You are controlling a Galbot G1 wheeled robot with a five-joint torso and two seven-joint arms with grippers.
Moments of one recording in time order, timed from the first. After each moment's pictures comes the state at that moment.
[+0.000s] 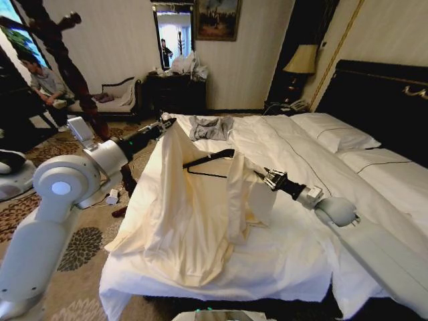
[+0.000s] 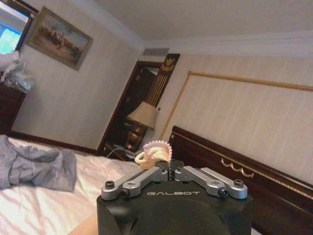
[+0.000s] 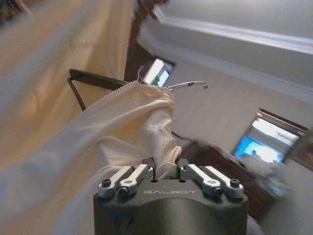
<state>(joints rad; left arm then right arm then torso) 0.60 -0.82 -0.43 -2.23 -1.65 0.60 -0.34 -0.97 0.61 0.29 1.82 0.43 0.25 -0.39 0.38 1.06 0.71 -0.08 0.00</state>
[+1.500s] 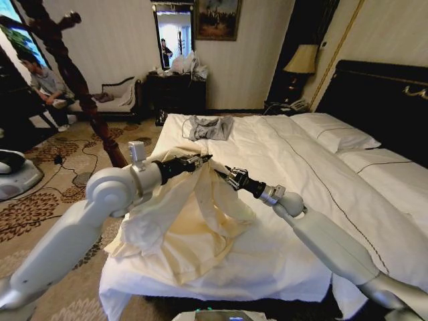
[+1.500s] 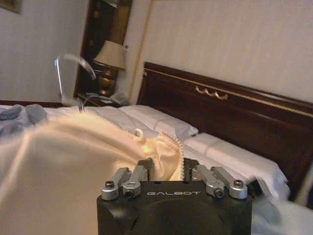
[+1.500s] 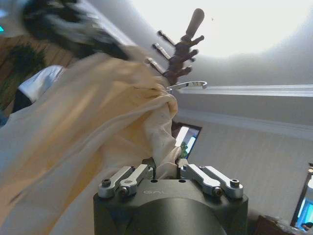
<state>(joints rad) 0.59 -0.71 -0.19 -2.32 -1.53 0.69 -0.24 -0.69 0.79 0.01 1.71 0.57 0.43 -0.49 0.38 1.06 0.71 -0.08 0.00</state>
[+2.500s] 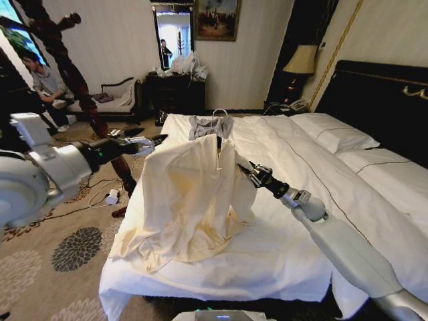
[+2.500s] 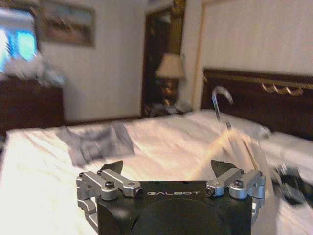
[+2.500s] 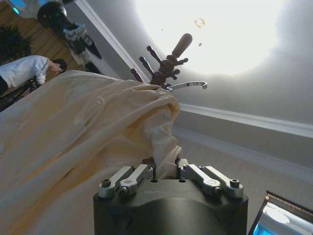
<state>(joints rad) 0.84 -0.35 -0.67 -2.30 -1.66 0.68 -0.20 -0.83 0.76 0.22 1.68 0.48 0.63 -0.51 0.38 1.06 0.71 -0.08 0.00</state>
